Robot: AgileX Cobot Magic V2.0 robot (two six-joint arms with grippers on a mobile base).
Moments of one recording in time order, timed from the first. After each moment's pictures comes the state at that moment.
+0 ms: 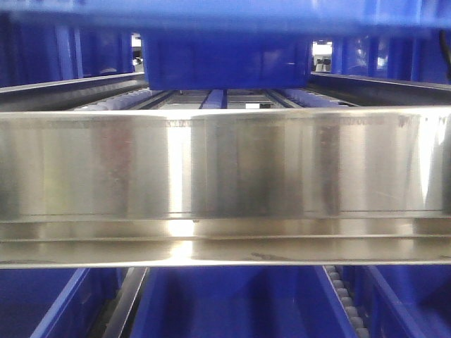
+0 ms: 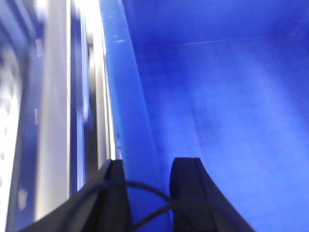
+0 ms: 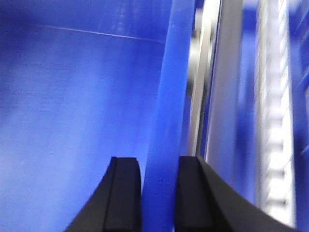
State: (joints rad) left arm -0.34 1.81 -2.28 0.16 1.29 -0.26; right arm 0.16 1.76 -2.19 0.07 1.27 0.06
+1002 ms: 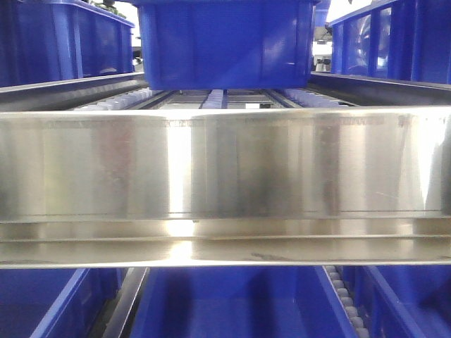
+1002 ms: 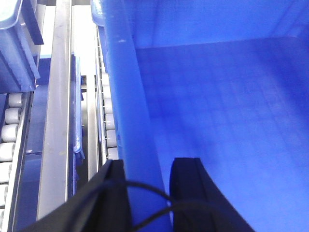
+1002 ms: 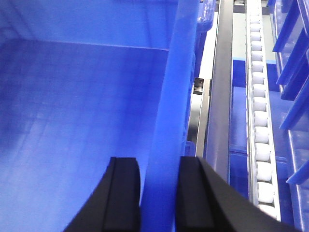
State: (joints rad) left arm -0.34 1.80 -2.33 0.15 1.30 -0.26; right arm 0.16 1.74 -2.27 0.08 1.29 0.07
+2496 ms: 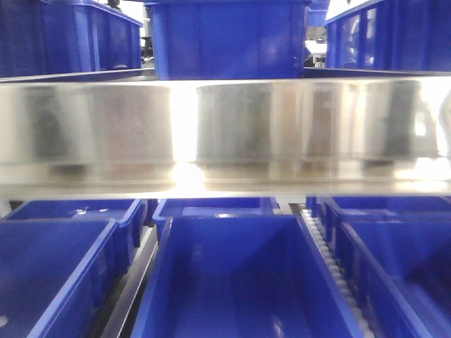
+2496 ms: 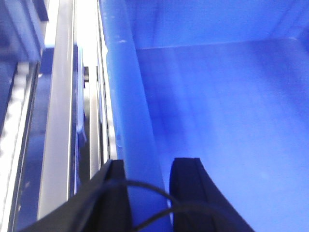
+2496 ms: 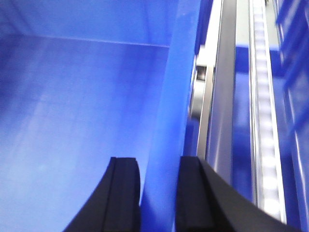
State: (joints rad) left arm -0.34 1.80 -2.33 0.15 1.28 -0.26; right arm 0.16 1.74 -2.27 0.08 1.29 0.07
